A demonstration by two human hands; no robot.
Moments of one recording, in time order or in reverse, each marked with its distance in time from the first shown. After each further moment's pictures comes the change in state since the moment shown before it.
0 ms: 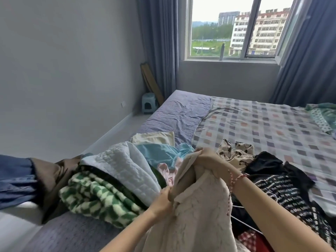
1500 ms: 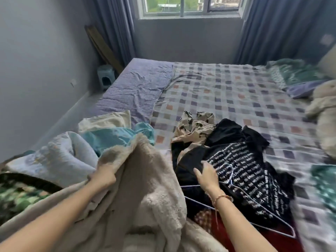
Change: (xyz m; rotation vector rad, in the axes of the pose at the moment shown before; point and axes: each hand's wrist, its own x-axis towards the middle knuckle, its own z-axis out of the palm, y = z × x) left_hand 0.151 0.003 0.006 1.037 0.004 -0.437; right_hand 0.042 0.284 -0.094 -0.388 0.345 0.362
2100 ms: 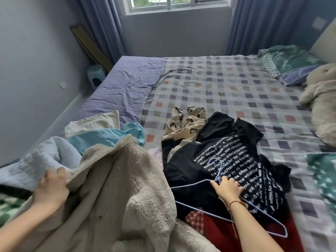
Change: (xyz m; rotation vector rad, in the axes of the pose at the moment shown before) left_hand -0.027 -0.032 -0.002 0.127 0.373 -0.151; right_hand 0.016 0.126 -0.018 -0.411 -0.087 0.344
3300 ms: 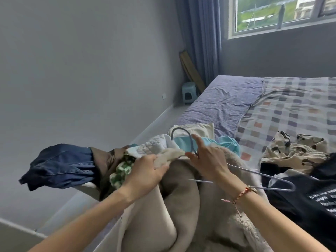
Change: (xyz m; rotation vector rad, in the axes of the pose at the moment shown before) left_hand -0.118 -0.126 -0.155 -0.688 0.204 0.153; right_hand -0.290 -0.327 -0.095 0.177 0.362 -1.213
